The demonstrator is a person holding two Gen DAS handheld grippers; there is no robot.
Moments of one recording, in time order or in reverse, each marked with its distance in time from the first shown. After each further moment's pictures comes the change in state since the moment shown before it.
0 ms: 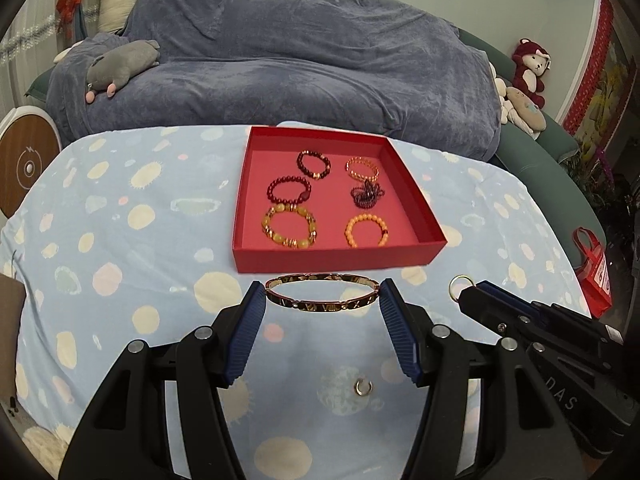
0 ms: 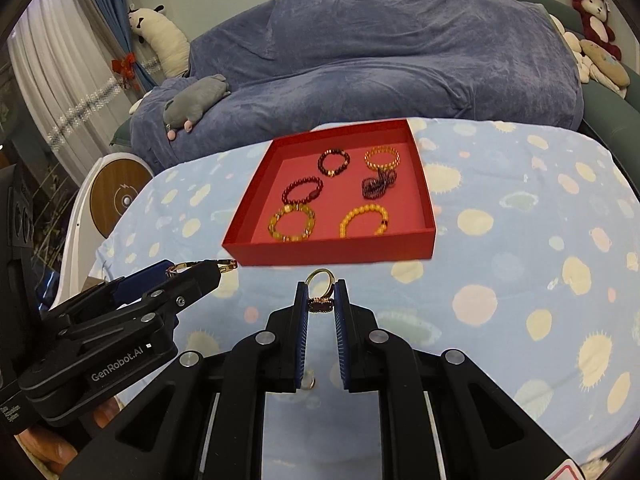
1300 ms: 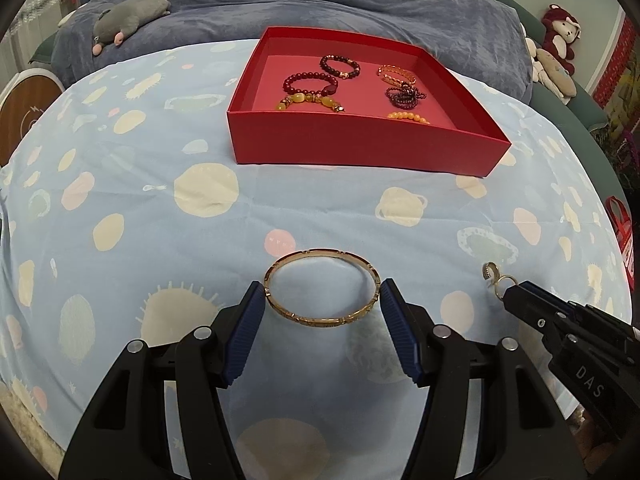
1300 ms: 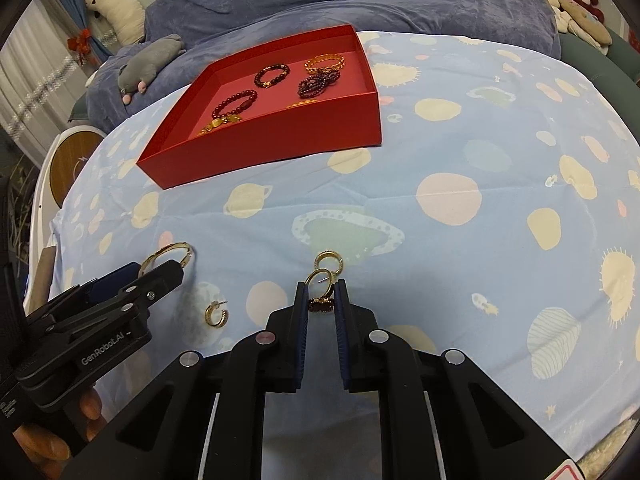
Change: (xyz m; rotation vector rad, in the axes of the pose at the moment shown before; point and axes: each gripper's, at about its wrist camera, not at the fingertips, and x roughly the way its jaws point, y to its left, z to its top) left arm 0.069 0.009 -0.079 -0.023 0.176 0.081; right arm 0.051 -0.041 -0.076 0.069 0.173 -0.098
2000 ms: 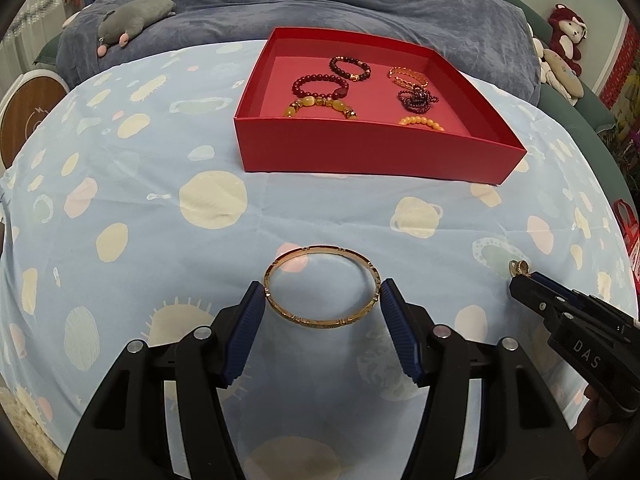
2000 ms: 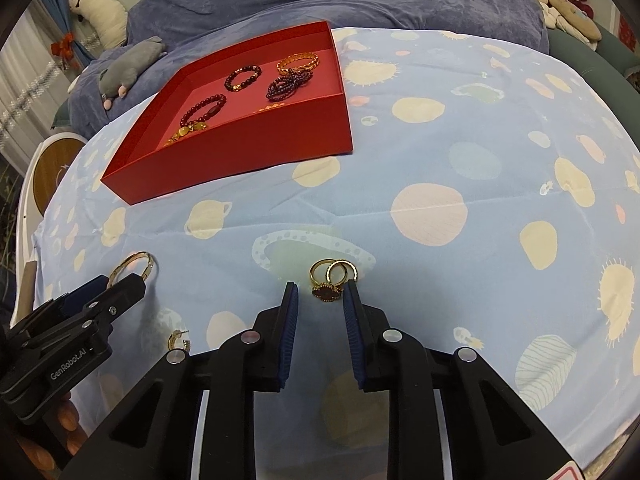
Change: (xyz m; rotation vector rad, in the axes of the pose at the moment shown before) left arm 0.009 0.006 0.009 -0.006 -0.001 0.030; right arm 0.023 -0.018 0.018 0.027 0.001 -0.062
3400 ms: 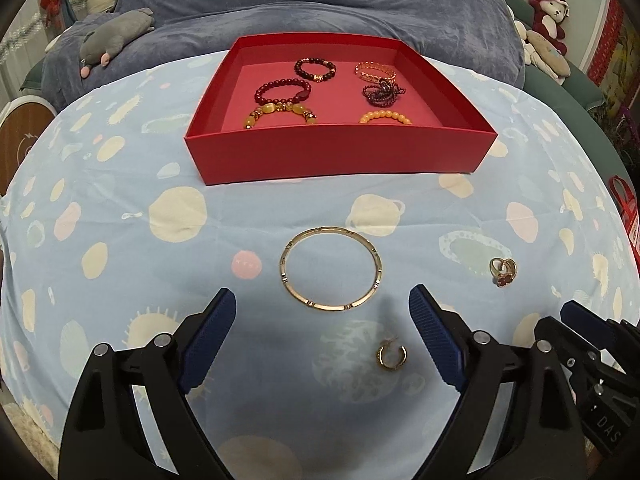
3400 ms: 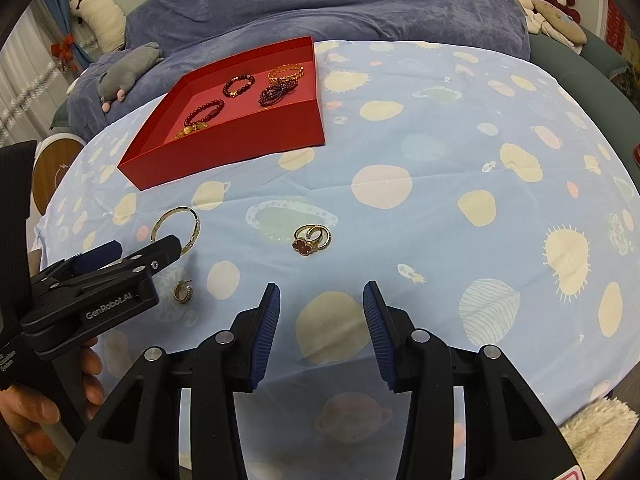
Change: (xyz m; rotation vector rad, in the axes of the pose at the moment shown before) left arm 0.004 -0.032 0.003 0.081 0.005 0.003; right arm -0.045 -0.014 -0.030 0.003 -0.027 -0.032
